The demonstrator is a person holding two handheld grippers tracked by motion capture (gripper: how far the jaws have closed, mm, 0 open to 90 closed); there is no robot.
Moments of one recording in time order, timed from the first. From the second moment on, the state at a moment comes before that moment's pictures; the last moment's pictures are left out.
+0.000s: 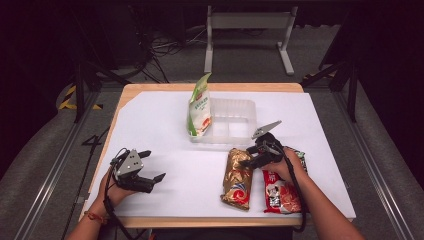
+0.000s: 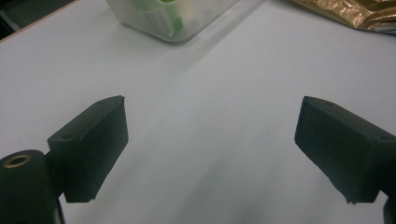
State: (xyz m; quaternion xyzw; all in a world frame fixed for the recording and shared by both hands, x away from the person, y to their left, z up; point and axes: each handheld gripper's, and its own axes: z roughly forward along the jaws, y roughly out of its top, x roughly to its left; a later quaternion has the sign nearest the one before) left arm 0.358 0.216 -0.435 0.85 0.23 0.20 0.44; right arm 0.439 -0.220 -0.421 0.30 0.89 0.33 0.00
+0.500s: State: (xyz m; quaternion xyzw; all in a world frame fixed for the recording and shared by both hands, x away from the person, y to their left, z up) left arm 0.358 0.216 -0.434 0.84 0.23 0.20 0.44; right arm 0.442 -0.232 -0.418 0.31 0.87 0.37 -0.02
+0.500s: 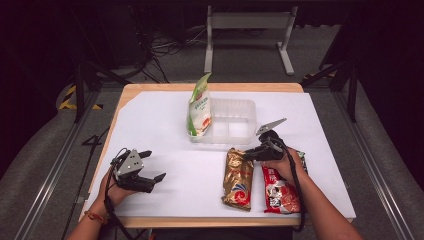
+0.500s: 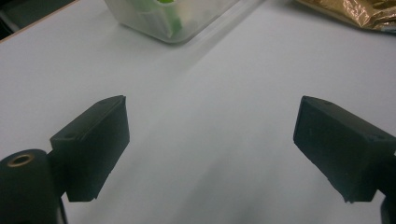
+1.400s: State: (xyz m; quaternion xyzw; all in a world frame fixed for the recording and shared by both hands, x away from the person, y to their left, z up) left arm 0.355 0.222 -0.432 0.83 0.24 0.19 0.46; right arm 0.395 -0.245 -0.329 0.29 0.82 0.49 0.10
